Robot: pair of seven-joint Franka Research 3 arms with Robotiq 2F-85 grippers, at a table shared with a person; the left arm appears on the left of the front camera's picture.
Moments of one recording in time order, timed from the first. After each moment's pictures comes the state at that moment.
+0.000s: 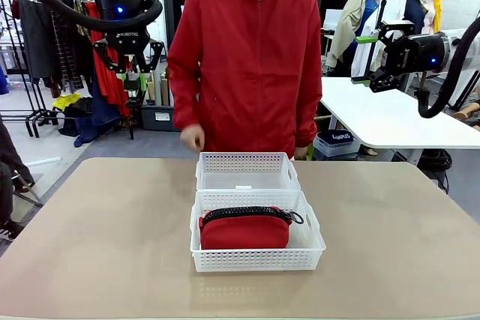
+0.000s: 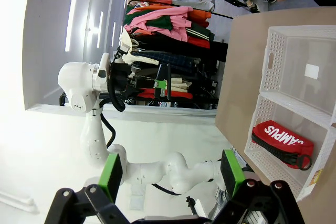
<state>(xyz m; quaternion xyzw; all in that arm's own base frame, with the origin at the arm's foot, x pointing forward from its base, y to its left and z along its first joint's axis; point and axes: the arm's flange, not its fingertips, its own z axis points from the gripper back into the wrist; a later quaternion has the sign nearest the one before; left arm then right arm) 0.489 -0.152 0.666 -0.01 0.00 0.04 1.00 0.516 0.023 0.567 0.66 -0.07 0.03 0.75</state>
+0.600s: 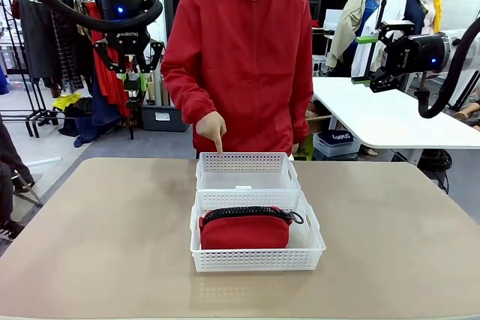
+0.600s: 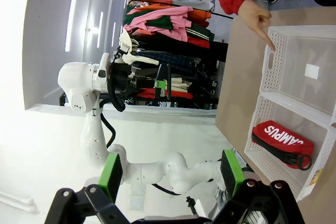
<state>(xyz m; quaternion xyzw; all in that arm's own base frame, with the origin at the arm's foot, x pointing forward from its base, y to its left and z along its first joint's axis) 0.489 -0.152 0.666 -0.01 0.00 0.04 1.00 0.516 0.023 0.567 0.66 -0.07 0.03 0.75</state>
